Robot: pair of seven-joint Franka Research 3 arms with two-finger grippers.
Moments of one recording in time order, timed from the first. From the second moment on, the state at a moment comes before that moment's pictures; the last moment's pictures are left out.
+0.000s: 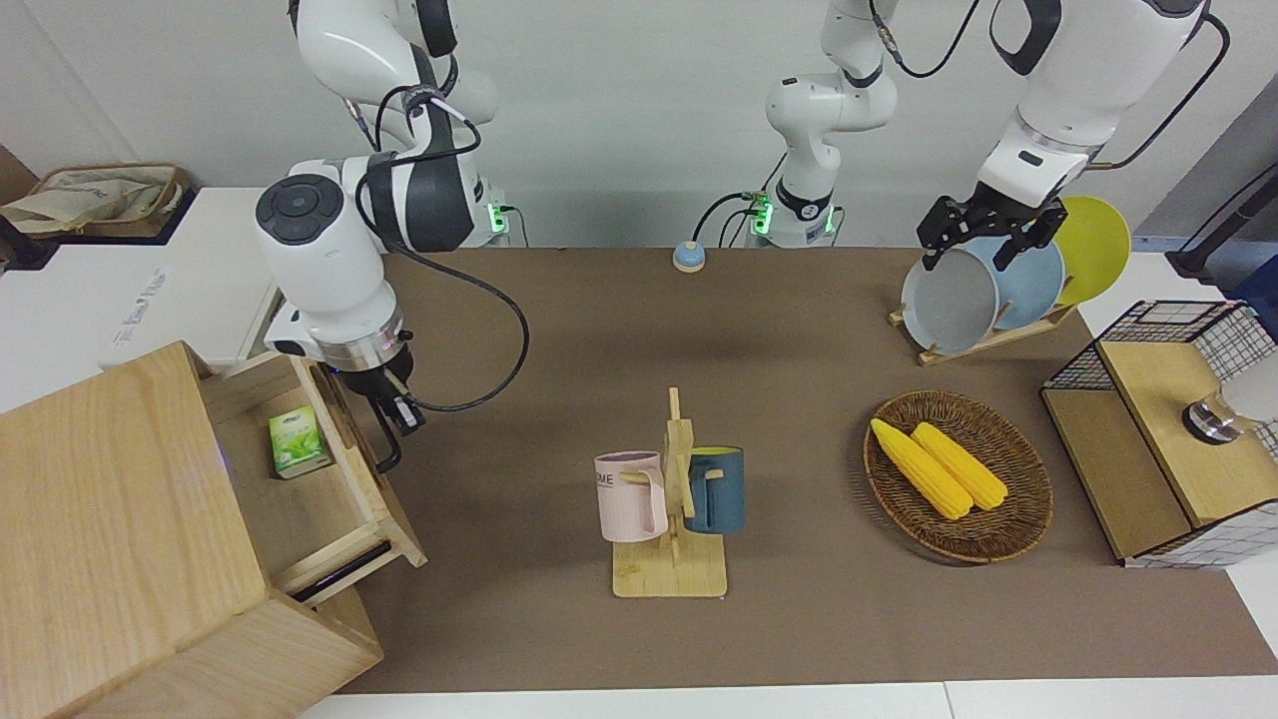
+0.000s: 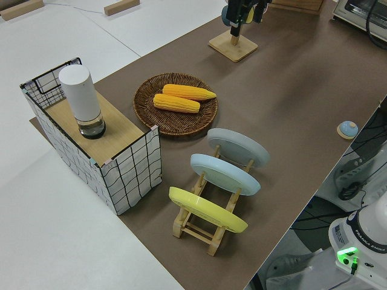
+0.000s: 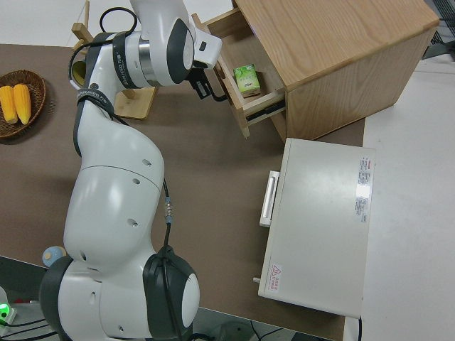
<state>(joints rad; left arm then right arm) 0.03 0.04 -0.06 -1.51 0.00 1.52 0.02 0.08 0.44 0.02 -1.33 -0.04 1.81 1.05</state>
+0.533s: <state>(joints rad) 0.03 0.04 -0.06 -1.51 0.00 1.52 0.02 0.01 0.48 0.02 -1.31 -0.04 1.87 1.02</state>
